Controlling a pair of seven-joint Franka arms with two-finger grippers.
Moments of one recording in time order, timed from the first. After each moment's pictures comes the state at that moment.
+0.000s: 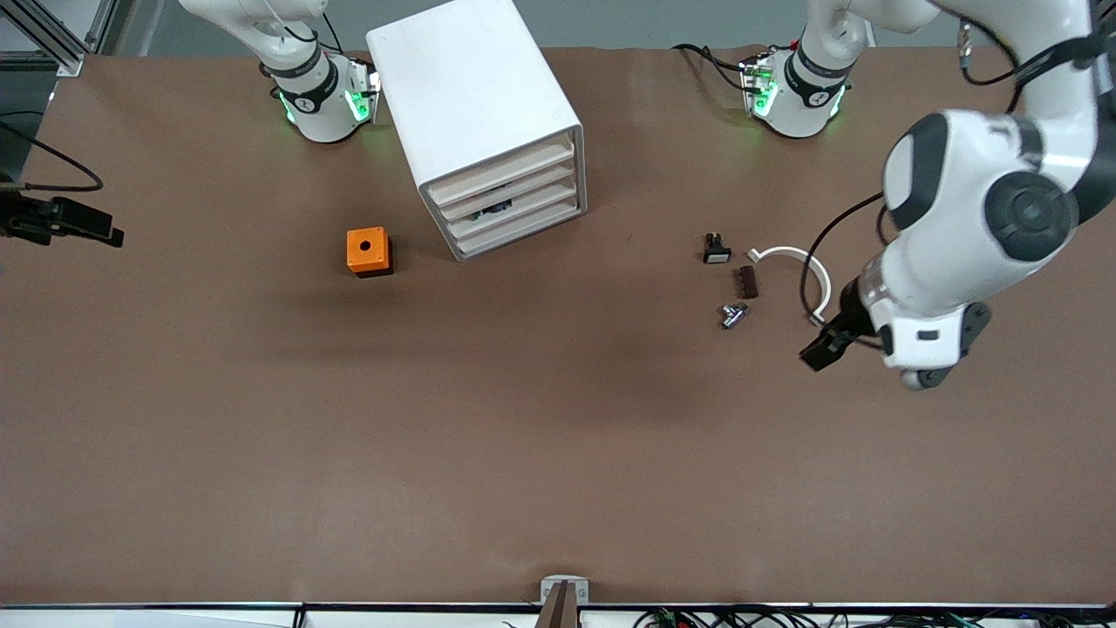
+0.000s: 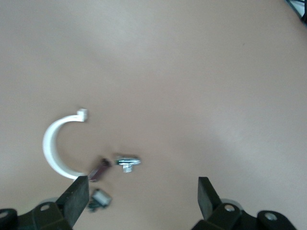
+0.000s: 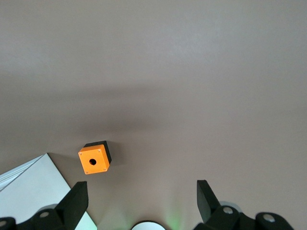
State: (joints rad) left arm -0.67 0.29 0.49 -1.52 -0.16 1.74 -0.89; right arm -0.03 0.06 -0.08 -1.51 0.02 1.44 -0.08
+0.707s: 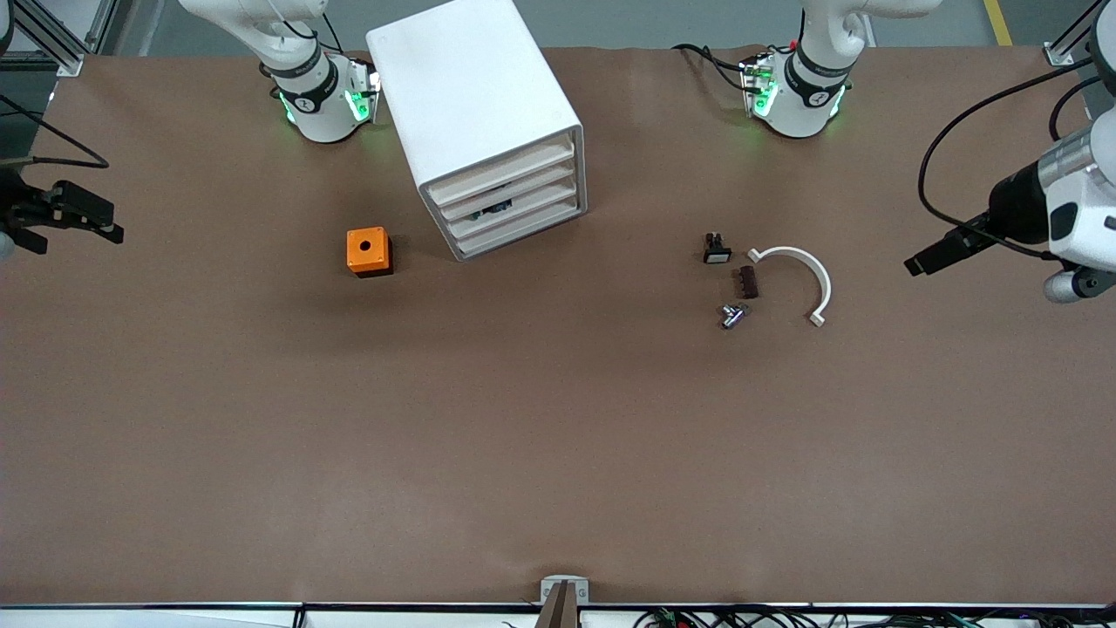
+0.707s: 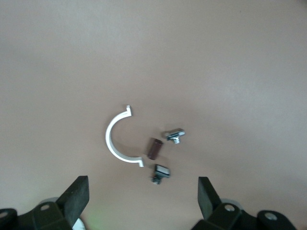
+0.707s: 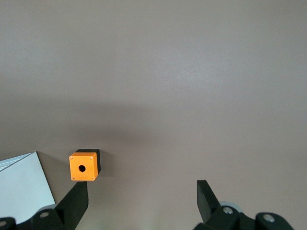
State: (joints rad) left arm -0.17 0.03 0.11 -1.60 -0.11 1.57 -0.48; right arm -0.03 -0.03 -0.07 -1.64 0.01 1.58 -0.24
